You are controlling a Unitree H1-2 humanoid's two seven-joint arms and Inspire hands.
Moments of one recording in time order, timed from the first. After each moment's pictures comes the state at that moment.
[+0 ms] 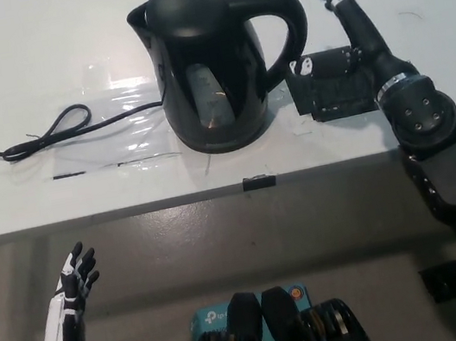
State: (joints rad) left_arm -0.07 0.17 0.06 0.26 -0.04 -0.32 -0.06; right_arm -0.88 -0.14 0.08 0.71 -0.20 -0.05 -0.04
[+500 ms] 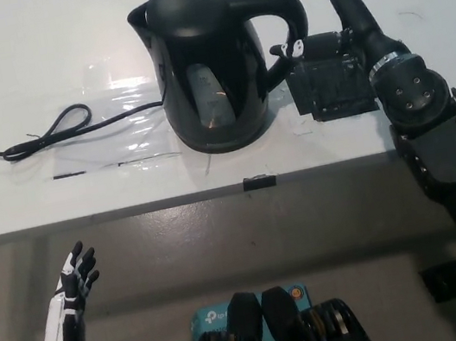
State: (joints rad) left_arm -0.07 0.17 0.06 0.25 -0.04 -0.32 -0.06; right_arm -0.95 -0.14 0.09 0.75 -0.21 -0.08 -0.04
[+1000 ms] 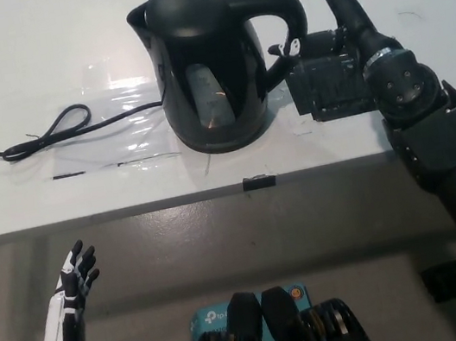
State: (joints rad) left_arm -0.07 0.17 0.06 0.25 -0.04 -0.32 -0.07; right_arm -1.01 -0.13 0.09 0.92 -0.22 -0.11 -0.07
